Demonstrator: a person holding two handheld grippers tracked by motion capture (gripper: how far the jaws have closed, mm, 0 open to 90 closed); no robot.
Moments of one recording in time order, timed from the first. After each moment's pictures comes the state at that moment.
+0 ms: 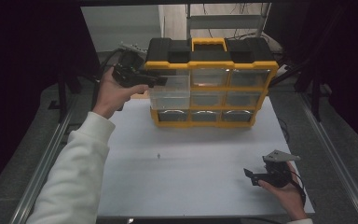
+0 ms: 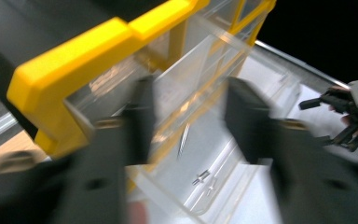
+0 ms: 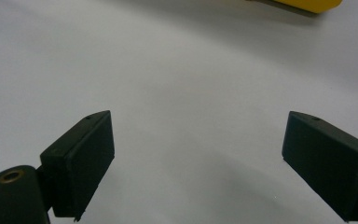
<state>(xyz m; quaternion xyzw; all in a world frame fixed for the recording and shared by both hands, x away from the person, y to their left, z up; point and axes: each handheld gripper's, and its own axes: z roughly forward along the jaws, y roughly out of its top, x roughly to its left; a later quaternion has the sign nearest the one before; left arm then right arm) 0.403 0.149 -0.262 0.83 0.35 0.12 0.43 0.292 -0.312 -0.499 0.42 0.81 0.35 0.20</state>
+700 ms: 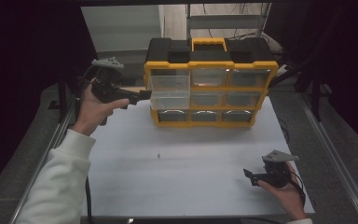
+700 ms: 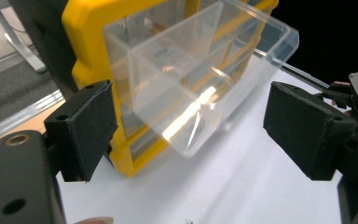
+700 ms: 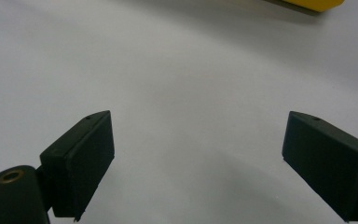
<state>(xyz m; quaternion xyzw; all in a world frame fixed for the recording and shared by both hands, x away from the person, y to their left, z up) 0.362 0.194 -0.282 0.80 0.36 0.14 0.46 0.292 -0.310 -0.500 0.42 0.82 0.35 0.20</state>
